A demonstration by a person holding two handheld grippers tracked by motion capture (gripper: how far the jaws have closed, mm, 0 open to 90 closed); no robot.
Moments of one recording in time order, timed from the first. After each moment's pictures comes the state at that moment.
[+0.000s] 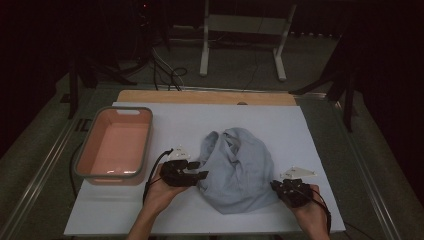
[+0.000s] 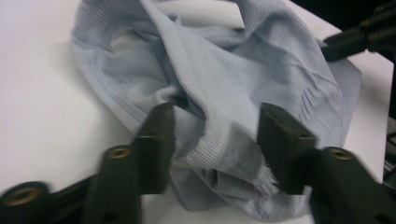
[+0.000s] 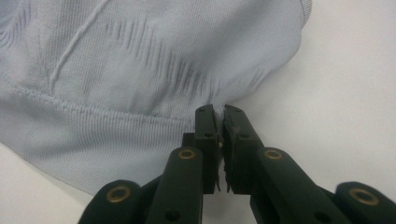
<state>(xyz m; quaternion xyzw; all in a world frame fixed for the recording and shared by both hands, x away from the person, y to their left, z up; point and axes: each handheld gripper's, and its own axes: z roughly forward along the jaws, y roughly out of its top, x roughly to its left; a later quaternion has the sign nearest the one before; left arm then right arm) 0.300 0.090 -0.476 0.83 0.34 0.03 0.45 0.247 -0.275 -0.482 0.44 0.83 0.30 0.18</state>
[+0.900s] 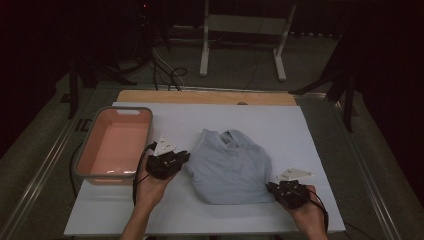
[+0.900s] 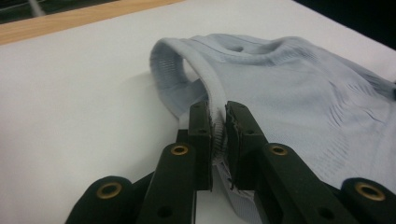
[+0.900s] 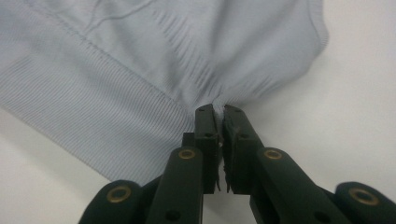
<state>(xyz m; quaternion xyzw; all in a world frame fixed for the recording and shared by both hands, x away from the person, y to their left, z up) 0.301 0.120 -0.449 0.79 0.40 0.15 0.44 0.243 -0.263 -0.481 0.42 0.84 0.31 0.16</state>
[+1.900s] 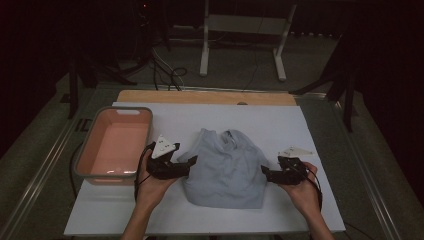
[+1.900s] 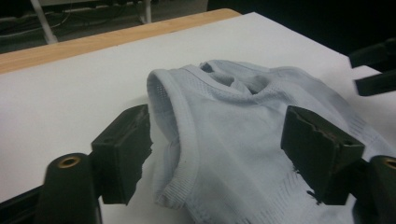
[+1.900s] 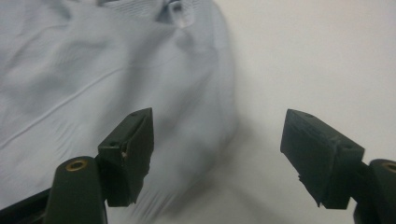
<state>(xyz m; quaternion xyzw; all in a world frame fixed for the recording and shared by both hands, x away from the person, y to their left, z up) 0.295 0.115 -0.442 0.76 0.39 0.17 0.48 0.302 -0.268 -0.470 0.46 0.79 0.33 0.21</state>
